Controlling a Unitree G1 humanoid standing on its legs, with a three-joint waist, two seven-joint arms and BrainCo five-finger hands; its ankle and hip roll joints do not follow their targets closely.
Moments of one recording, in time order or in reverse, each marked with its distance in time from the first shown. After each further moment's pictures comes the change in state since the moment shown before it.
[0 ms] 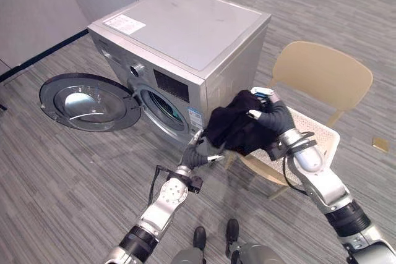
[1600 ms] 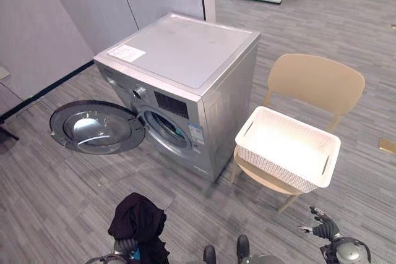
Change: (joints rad) left arm 0.439 0.032 0.405 0.539 0.001 0.067 -0.062; right arm 0.533 -0.049 -0.291 0.753 -0.353 0.090 0.059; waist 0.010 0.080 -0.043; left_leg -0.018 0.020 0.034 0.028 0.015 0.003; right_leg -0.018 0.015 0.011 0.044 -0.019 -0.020
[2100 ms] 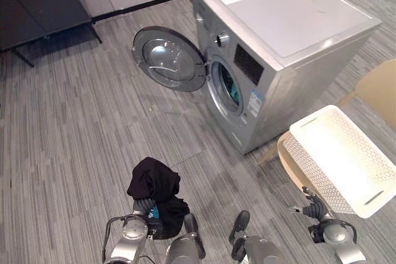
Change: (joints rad) left arm -0.180 -0.056 -0.047 -0.023 -0.011 -0.005 0.023; right arm -0.125 0.043 0.040 0.014 -0.003 0.000 -0.086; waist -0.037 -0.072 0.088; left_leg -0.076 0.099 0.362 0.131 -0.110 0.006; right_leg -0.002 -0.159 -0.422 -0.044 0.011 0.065
